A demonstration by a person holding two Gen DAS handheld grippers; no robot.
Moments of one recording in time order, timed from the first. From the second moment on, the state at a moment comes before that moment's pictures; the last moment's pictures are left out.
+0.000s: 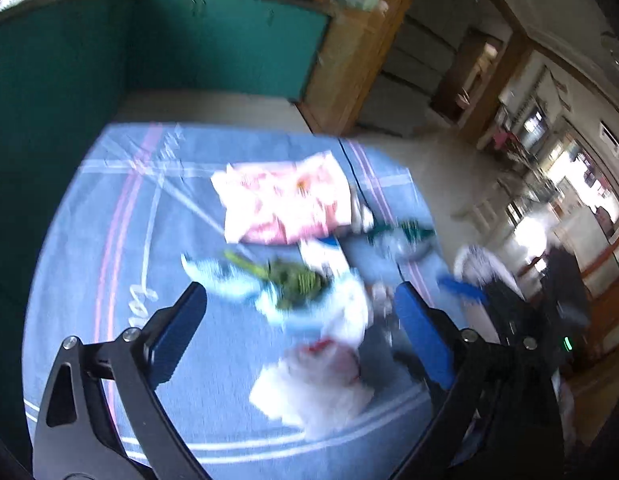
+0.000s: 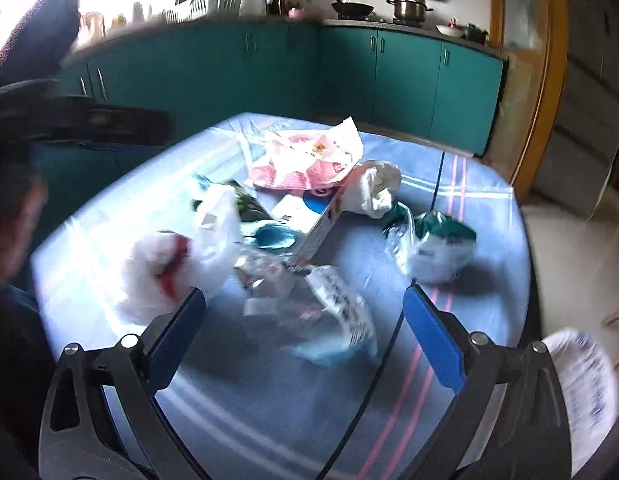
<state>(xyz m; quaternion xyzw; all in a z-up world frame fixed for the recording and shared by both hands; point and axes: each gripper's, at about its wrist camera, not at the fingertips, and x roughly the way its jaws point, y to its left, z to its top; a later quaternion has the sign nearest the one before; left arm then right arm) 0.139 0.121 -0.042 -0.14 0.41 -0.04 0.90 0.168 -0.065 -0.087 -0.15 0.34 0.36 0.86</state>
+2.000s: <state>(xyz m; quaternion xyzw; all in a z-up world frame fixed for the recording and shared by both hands) 0.143 0.058 -0.116 0.03 0.54 -0.03 0.84 0.170 -0.097 -0.108 -0.08 0.40 0.42 0.82</state>
